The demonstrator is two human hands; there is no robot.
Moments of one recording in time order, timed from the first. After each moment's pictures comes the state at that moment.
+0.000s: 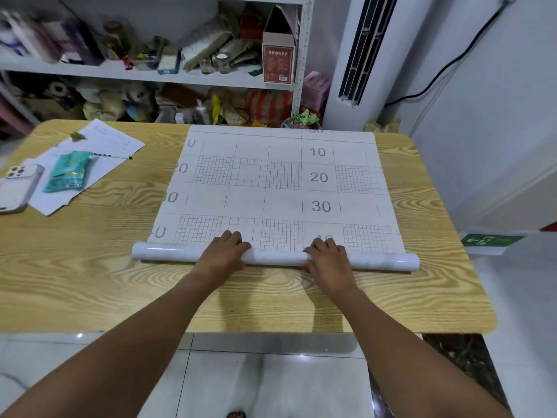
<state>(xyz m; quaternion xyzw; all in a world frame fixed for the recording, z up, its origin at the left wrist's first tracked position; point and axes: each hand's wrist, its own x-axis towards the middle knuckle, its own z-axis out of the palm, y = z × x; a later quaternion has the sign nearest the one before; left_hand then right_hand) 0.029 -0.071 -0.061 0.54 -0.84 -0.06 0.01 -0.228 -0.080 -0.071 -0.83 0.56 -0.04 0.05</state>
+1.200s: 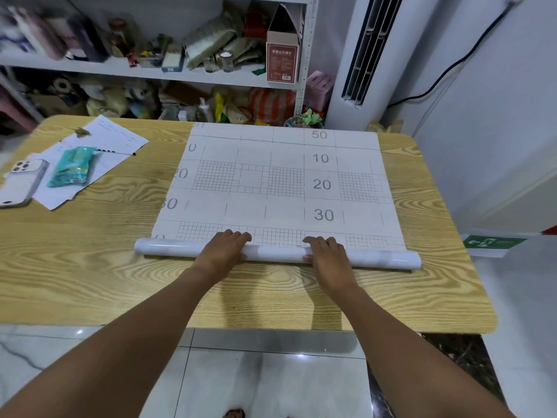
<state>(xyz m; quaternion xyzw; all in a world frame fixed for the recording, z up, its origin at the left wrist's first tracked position) 0.029 -0.072 -0.058 0.58 -0.81 -0.12 0.03 -0.227 -0.080 -0.069 -0.82 0.56 -0.05 0.08</state>
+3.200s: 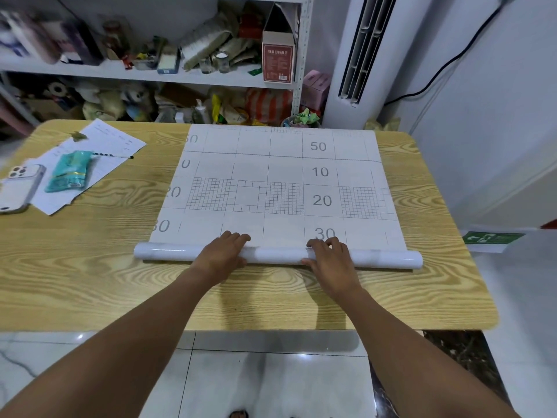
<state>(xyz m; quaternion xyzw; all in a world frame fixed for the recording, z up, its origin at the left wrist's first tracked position) 0.027 -0.072 -0.047 0.60 -0.78 -0.17 -0.02 -0.226 -0.073 -0.065 -0.81 0.57 -0.07 0.06</state>
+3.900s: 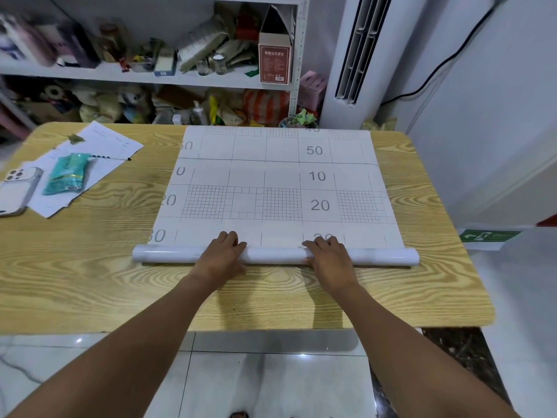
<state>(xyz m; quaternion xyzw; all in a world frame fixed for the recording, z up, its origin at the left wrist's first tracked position) 0.028 -0.063 -0.053 0.56 -0.82 -0.11 -0.01 -0.227 -0.078 -0.069 -0.81 0.58 -0.03 0.06</state>
